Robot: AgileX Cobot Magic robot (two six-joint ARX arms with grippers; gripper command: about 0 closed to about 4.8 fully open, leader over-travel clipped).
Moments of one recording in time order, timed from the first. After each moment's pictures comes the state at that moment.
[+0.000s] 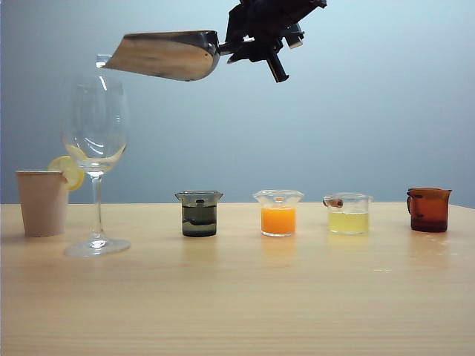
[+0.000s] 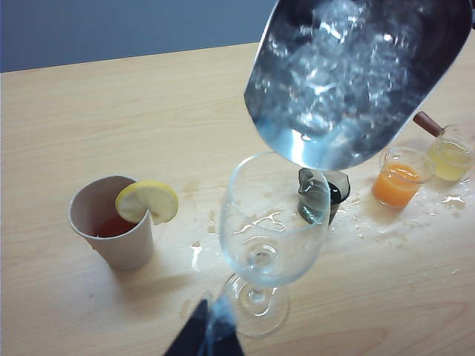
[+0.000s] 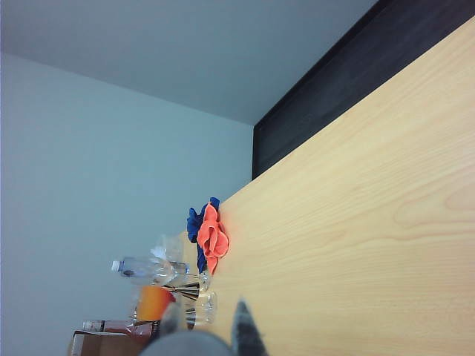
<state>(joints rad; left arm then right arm) -0.14 0.70 0.89 -0.57 0.17 0.07 0.47 2.04 1.98 -0.11 -0.20 1.15</state>
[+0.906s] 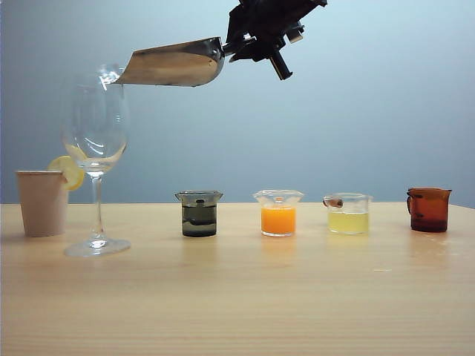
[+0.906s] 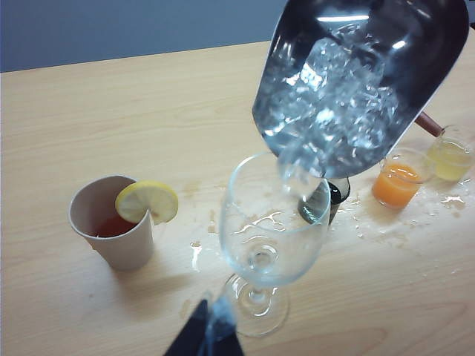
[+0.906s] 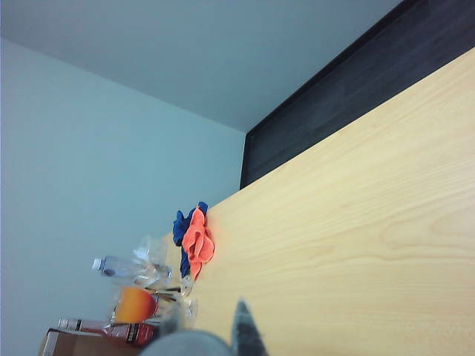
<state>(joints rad) -0.14 0.70 0.89 -0.57 0.17 0.07 0.47 2.04 1.99 -0.11 -0.19 1.06</state>
